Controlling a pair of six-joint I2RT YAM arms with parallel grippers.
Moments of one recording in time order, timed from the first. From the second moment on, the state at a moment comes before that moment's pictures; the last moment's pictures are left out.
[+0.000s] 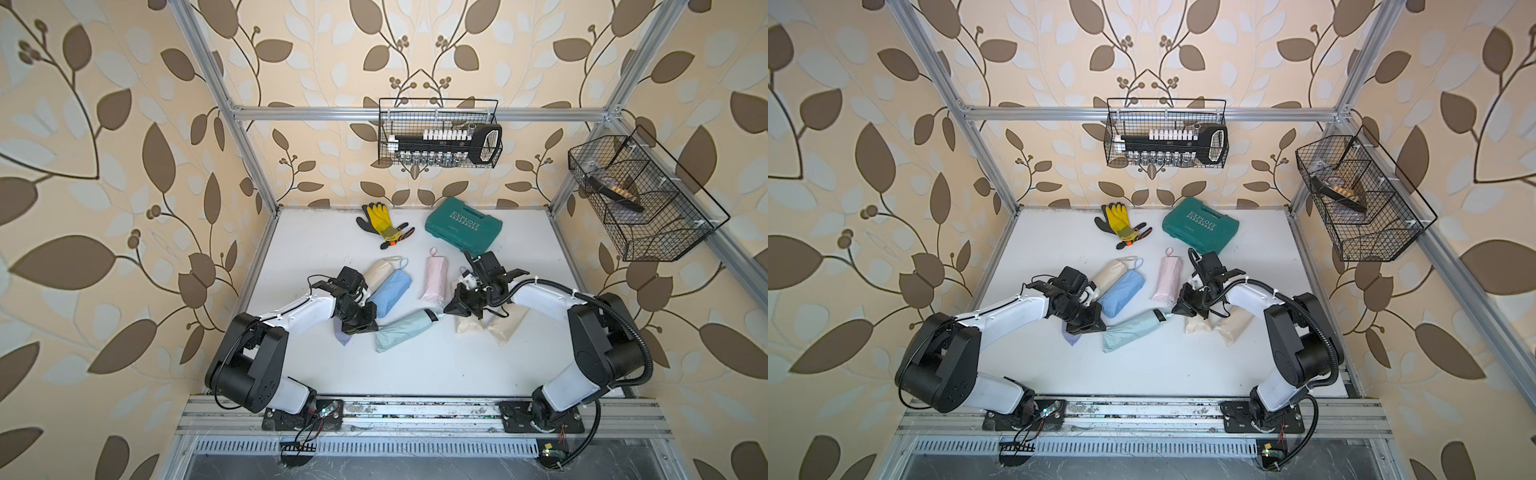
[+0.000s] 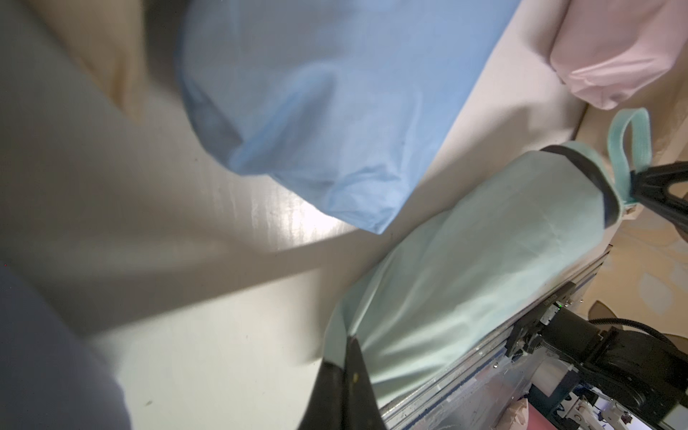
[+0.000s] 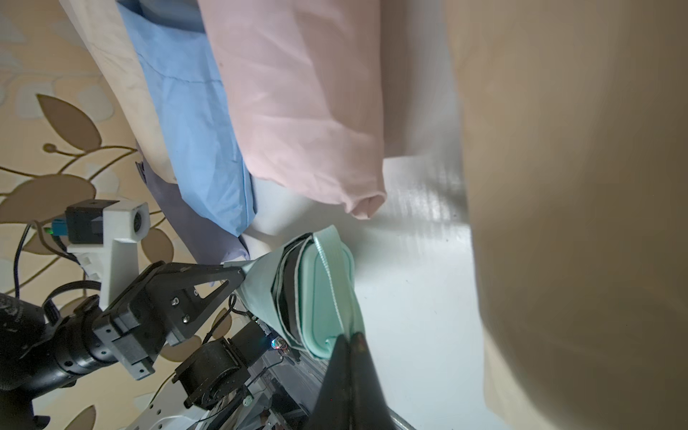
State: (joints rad) left arm -0.36 1.44 0.78 -0.63 0.49 -0.51; right arm 0.33 1.61 0.92 -0.51 -0.61 0.80
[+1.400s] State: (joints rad) left arm -0.35 1.51 0.87 -0.74 0.36 -0.43; right arm 0.23 1.56 0.87 -0.60 -0.62 0.69
